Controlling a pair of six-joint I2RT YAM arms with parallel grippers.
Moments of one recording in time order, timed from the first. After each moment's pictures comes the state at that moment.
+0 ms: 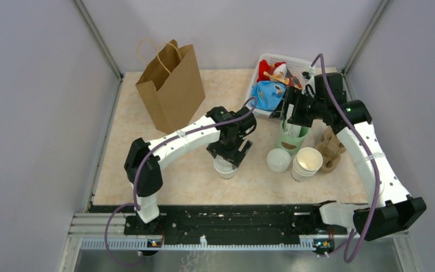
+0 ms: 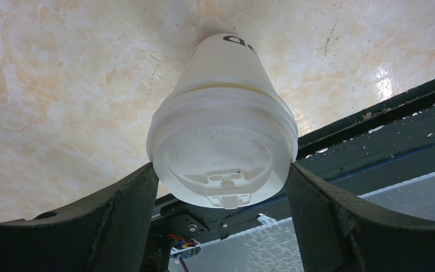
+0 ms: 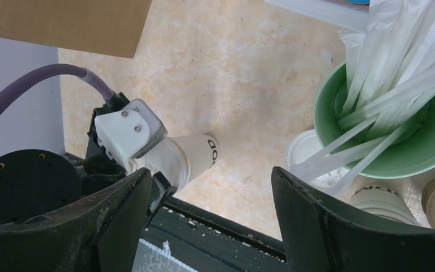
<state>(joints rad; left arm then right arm) -0.94 1.83 1.68 -1.24 -0.06 -0.38 0.26 1.23 1.42 -0.93 -0.30 0.47</state>
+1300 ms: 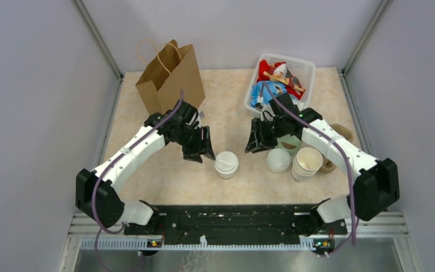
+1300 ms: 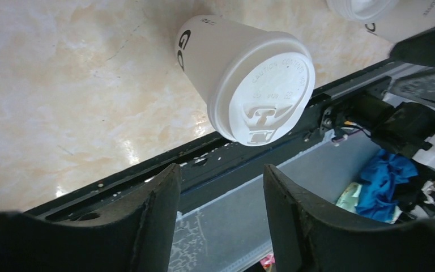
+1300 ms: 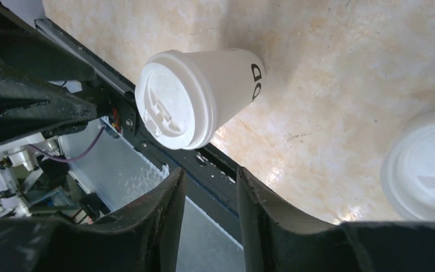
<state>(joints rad) -0.55 1.37 1.21 -0.98 0.36 -0.60 0.53 1.40 1.20 -0.80 -0.51 0.45</state>
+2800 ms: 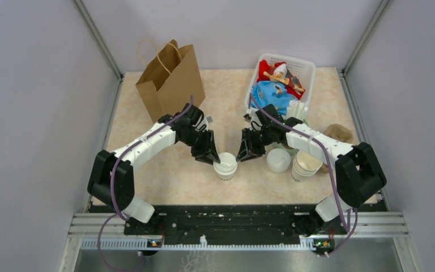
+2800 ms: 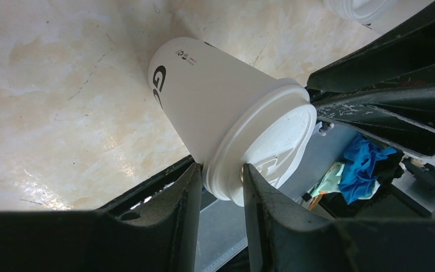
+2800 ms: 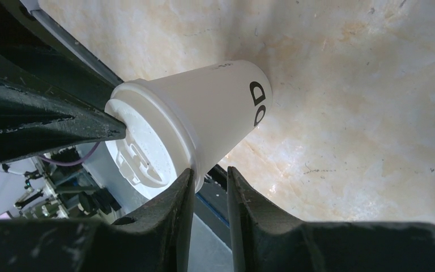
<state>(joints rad) -0.52 1.53 1.13 -0.78 0.54 -0.59 0.60 1.55 1.05 -0.54 -0.57 0.54</state>
